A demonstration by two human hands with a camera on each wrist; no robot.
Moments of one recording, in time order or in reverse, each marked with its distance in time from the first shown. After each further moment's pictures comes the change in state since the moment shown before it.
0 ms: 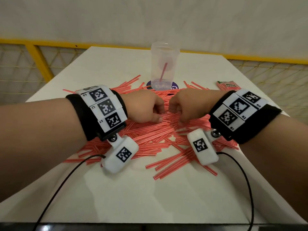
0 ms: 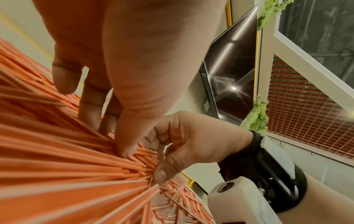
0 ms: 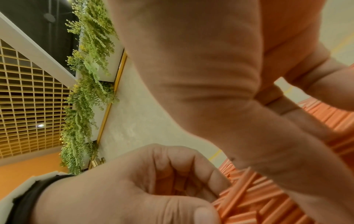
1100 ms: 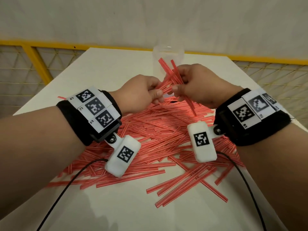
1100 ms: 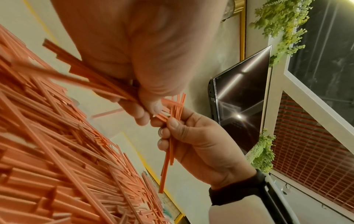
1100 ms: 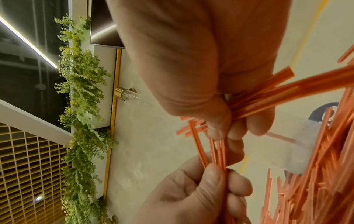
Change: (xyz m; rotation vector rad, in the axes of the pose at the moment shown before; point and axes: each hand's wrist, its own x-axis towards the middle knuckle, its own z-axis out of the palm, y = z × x) left_hand 0.024 -0.022 -0.017 -0.639 0.344 -0.061; right_hand 0.022 0.017 -0.025 0.862 0.458 0.023
